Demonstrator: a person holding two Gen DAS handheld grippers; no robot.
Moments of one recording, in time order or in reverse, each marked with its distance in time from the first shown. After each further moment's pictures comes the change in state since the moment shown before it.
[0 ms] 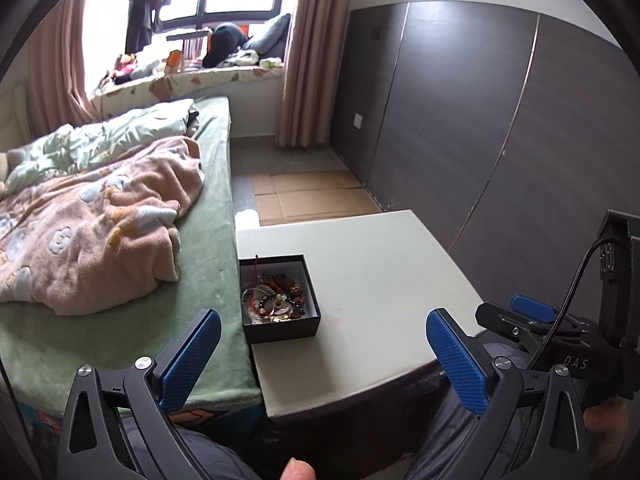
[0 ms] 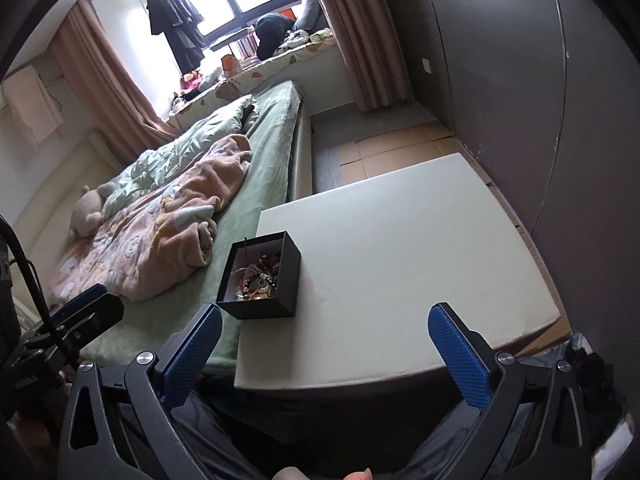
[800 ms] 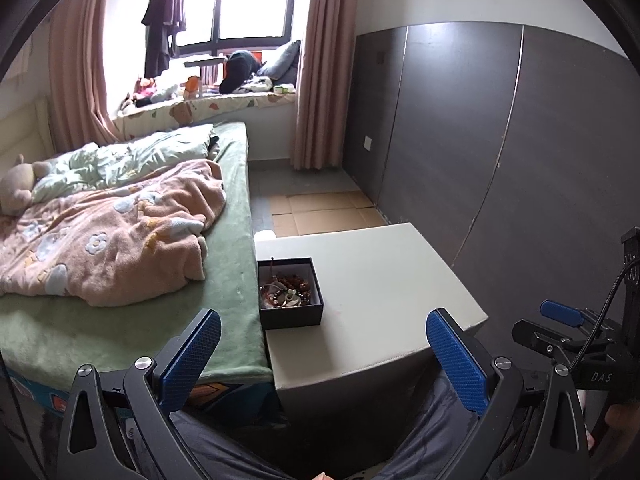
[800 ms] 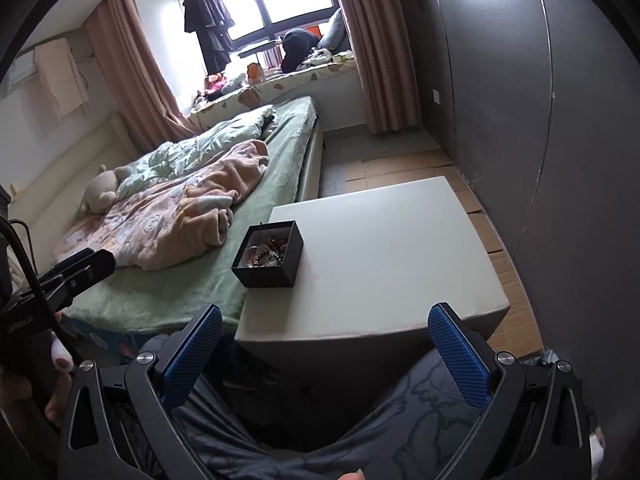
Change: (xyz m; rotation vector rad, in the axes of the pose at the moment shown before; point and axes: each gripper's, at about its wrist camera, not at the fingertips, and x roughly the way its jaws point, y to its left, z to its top) left arm -0.070 -0.020 -0.031 0.012 -0.088 0.067; right arm -0.091 0.002 -0.043 -0.118 -0.060 -0.004
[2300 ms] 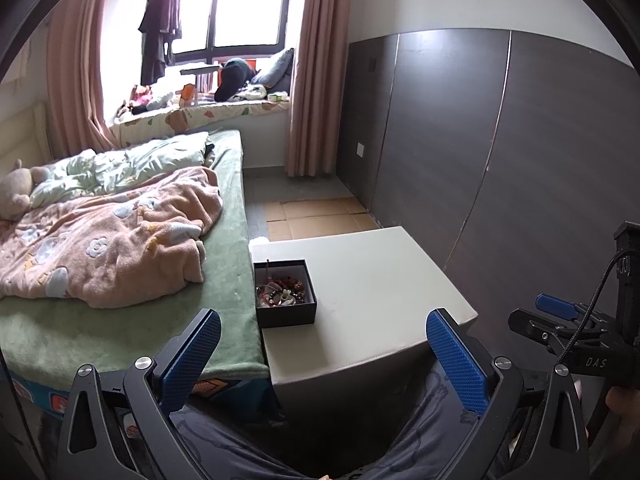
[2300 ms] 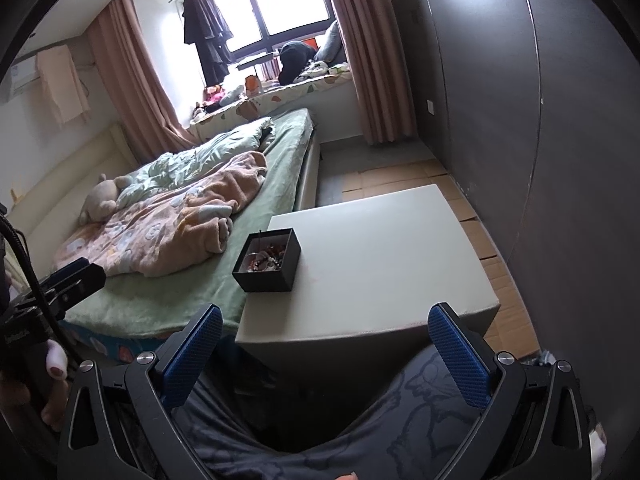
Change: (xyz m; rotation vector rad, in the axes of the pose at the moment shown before) left arm -0.023 -0.002 -0.008 0.016 -0.027 -0.021; right arm -0.019 0.003 -0.008 0.013 -0.043 -0.009
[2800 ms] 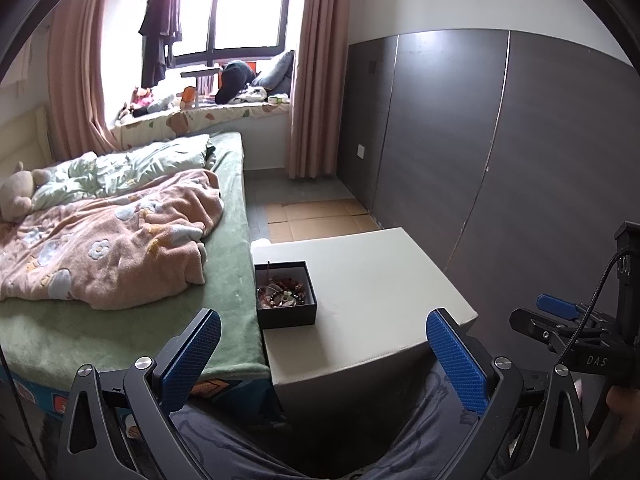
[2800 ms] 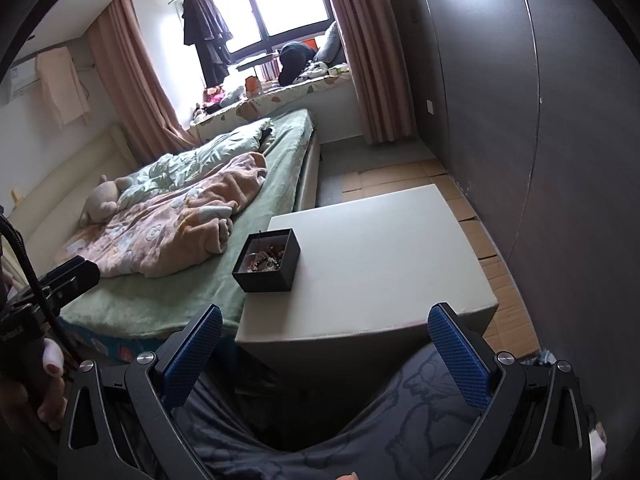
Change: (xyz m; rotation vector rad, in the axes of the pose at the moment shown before) left arm -0.004 -0.003 0.000 0.003 -0.008 0.004; right arm -0.002 -0.002 -0.001 0.003 -0.003 0.002
